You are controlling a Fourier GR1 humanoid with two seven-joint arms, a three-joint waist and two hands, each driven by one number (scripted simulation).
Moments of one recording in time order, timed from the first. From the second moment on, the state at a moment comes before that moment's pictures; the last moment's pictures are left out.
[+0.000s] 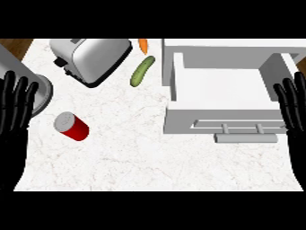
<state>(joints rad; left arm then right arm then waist) 0.00 0.09 -0.02 -2.10 0.00 0.01 -0.02 0.01 -0.12 0.04 -2.10 0.00 -0.01 0.01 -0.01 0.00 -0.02</state>
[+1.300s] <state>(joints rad) -0.04 0.57 0.18 -1.75 0.72 -0.77 0.16 0.19 -0.11 -0.05 -2.10 -0.02 0.00 0.13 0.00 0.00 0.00</state>
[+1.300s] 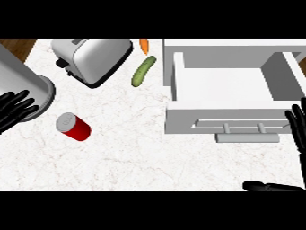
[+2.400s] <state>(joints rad) -0.17 0.38 0.21 -1.46 0.36 -0.85 0.02 0.26 -0.10 -0.17 -2.07 -0.08 0.13 0.05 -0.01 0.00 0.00</state>
